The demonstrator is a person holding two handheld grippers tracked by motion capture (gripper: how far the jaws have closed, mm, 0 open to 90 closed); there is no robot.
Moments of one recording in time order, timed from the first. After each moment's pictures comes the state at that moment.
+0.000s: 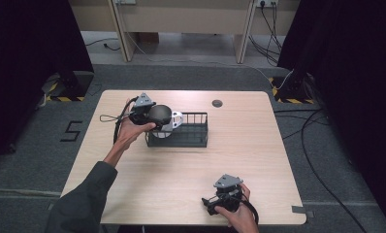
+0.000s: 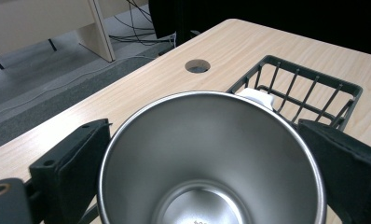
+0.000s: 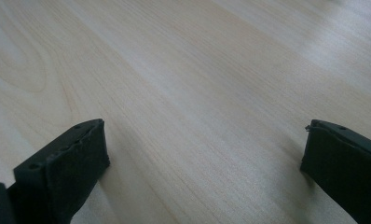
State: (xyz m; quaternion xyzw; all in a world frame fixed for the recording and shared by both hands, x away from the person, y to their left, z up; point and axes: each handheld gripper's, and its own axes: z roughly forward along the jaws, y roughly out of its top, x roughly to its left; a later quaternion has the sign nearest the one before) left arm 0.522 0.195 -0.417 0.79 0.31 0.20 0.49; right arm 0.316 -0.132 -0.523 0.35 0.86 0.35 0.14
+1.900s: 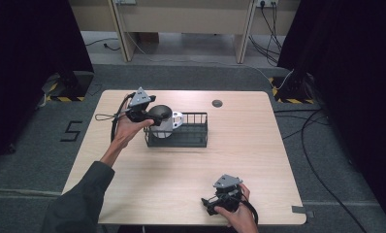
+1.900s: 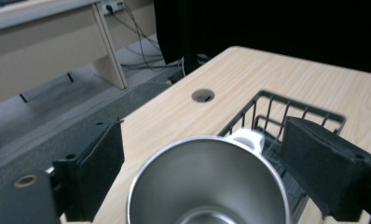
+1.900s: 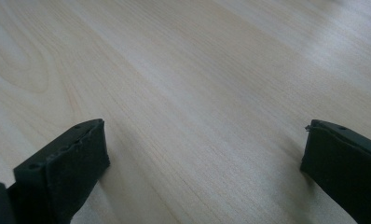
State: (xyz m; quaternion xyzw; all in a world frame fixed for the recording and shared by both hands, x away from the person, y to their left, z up) left arm 0.508 0.197 -0.385 0.77 0.27 0.26 0.51; right arm 0.316 -0.131 -0.524 0.34 0.86 0.35 0.14
